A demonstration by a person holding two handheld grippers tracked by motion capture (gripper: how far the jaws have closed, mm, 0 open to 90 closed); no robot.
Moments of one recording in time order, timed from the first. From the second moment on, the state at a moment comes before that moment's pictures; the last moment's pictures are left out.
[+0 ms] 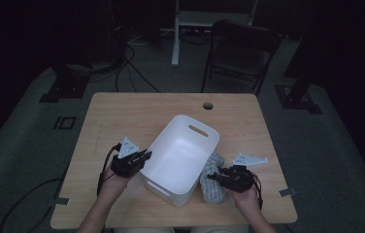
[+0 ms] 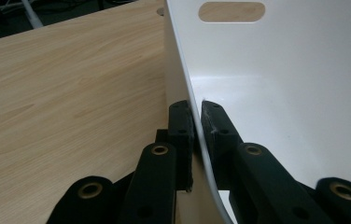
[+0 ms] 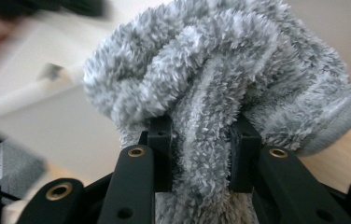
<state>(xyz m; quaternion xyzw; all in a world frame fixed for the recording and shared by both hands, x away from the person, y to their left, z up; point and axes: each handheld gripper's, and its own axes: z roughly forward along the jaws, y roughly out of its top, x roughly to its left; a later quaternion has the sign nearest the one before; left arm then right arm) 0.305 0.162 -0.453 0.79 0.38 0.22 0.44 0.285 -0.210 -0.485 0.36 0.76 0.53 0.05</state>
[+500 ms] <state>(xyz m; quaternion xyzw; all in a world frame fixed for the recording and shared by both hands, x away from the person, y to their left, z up) 0.305 0.160 -0.454 0.79 0.37 0.20 0.45 0.262 -0.186 -0.491 0.35 0.77 0.52 0.08</state>
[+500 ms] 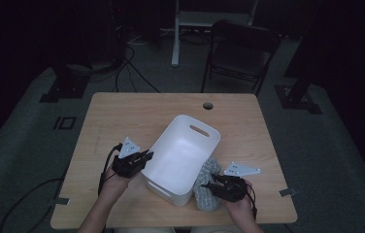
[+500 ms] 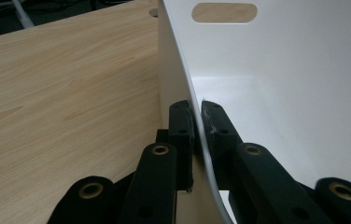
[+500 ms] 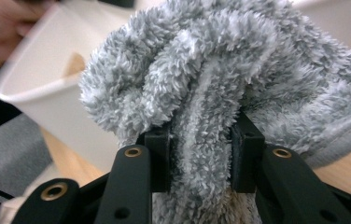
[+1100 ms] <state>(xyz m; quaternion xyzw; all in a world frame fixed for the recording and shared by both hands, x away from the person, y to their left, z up) 0.303 0.157 -0.454 0.78 0.39 0.22 0.44 0.302 -0.194 -0.552 0.41 0.79 0.46 0.03</state>
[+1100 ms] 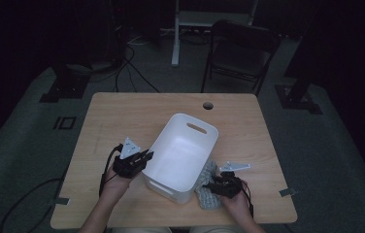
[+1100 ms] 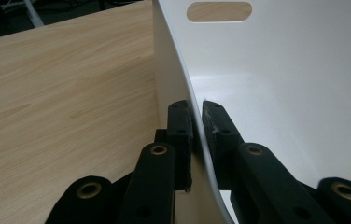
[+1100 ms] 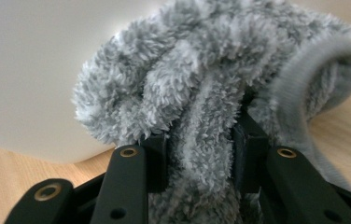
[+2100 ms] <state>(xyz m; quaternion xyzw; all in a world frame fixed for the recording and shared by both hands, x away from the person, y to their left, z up) 0.300 0.155 -0.454 0.78 0.40 0.22 0.44 0.234 -0.162 -0.501 0.33 0.79 0.51 0.05</state>
